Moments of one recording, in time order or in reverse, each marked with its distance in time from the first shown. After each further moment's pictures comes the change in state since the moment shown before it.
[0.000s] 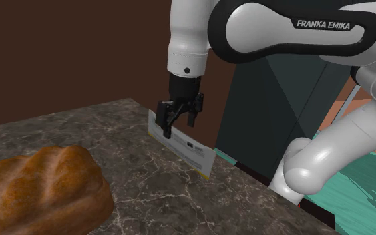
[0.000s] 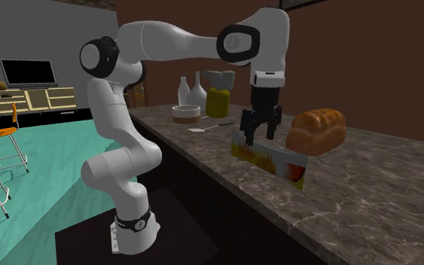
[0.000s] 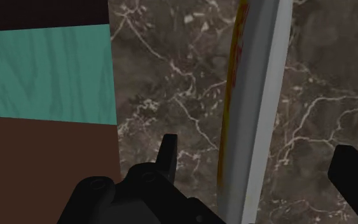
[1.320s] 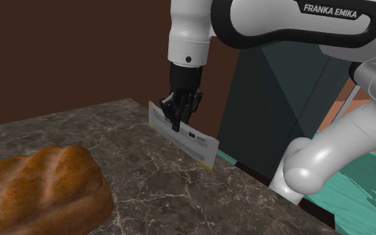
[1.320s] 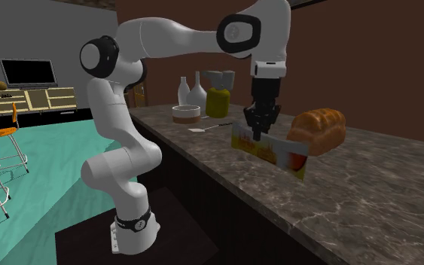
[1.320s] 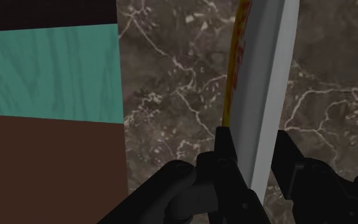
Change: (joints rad) arm -0.005 0.012 -0.004 0.067 -0.008 -0.056 0.006
